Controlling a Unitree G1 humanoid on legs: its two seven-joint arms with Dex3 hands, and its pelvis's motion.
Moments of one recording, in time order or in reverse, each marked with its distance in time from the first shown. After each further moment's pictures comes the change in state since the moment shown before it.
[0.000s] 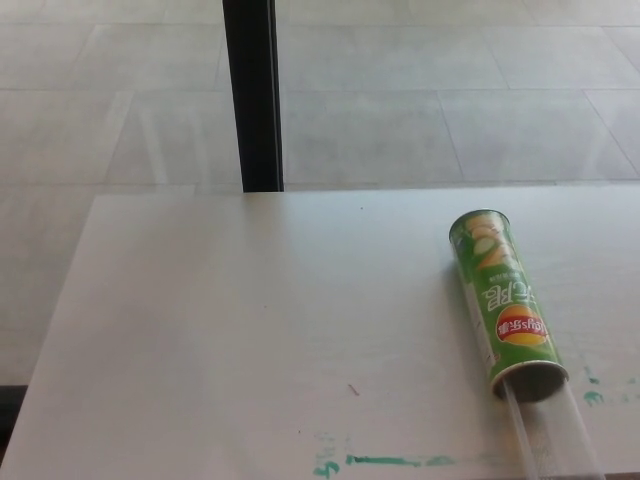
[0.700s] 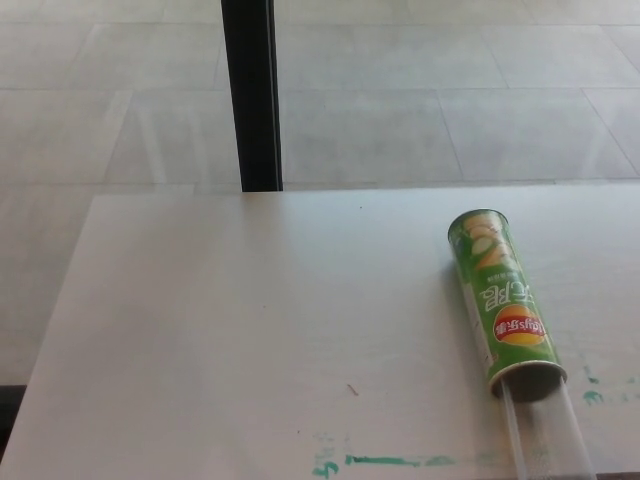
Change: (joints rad) left_arm 0.002 0.001 0.002 0.002 0.002 0.000 -0.002; right_arm -0.142 0.008 0.068 0.331 -0.013 0.003 -0.292
